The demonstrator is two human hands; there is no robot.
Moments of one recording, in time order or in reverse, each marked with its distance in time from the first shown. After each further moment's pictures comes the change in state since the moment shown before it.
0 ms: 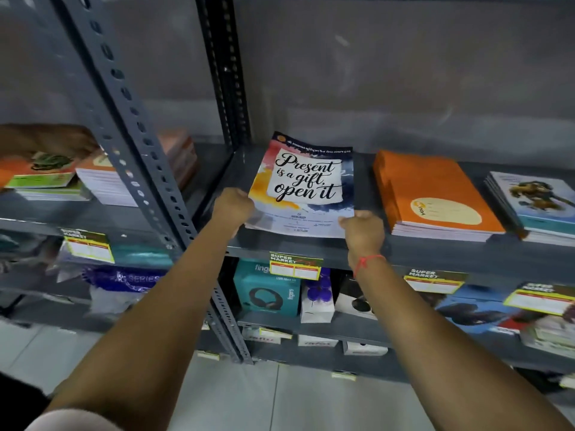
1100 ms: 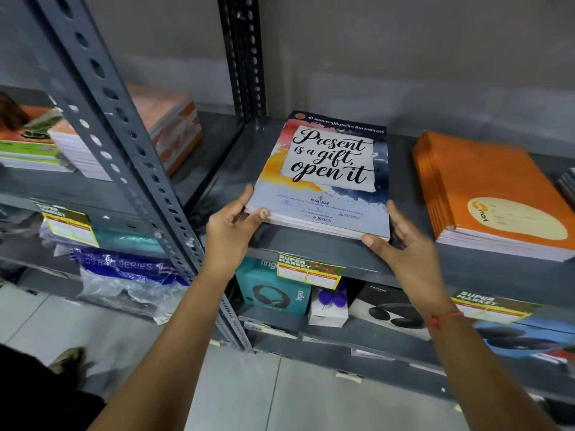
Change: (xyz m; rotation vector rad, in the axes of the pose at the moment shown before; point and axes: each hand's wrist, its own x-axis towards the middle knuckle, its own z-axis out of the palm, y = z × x) left_hand -0.003 -0.077 0.027 -0.483 0.001 0.311; right_hand 0.042 0.060 -0.033 -0.157 -0.455 -0.436
